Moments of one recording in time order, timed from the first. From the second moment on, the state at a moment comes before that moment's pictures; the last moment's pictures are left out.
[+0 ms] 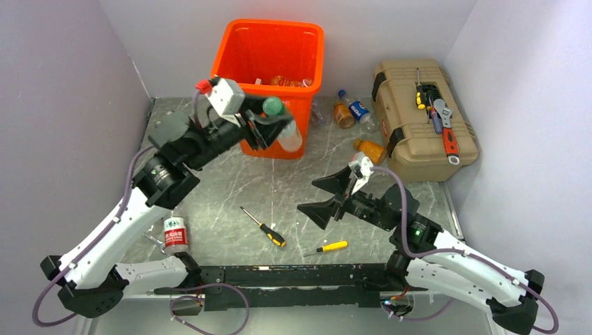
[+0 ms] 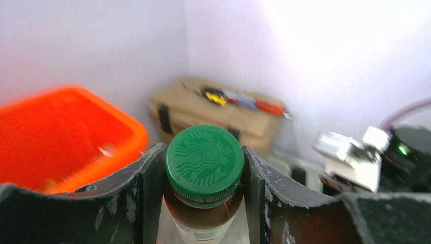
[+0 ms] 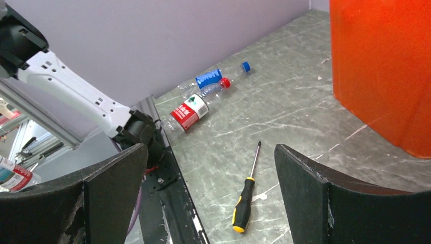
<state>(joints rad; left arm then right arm) -0.78 1.08 1.38 -0.09 0.23 -0.10 0.98 0.66 0.64 0.09 -0.13 0.34</state>
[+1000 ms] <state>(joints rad) -0.35 1.98 2.12 -0.23 0.12 -0.06 0.98 0.44 0.46 -0.09 0.19 0.44</state>
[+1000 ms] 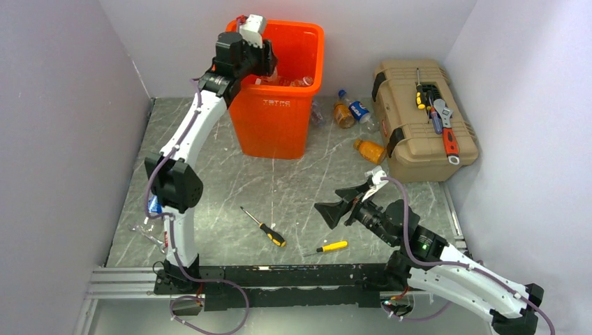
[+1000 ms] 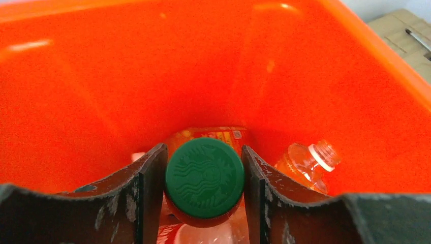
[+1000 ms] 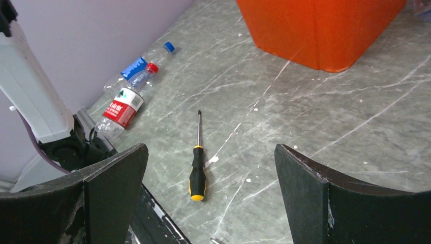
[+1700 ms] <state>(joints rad) -0.35 1.93 2.10 -0.08 0.44 -0.28 0.98 0.44 0.46 -0.13 0.26 0.43</state>
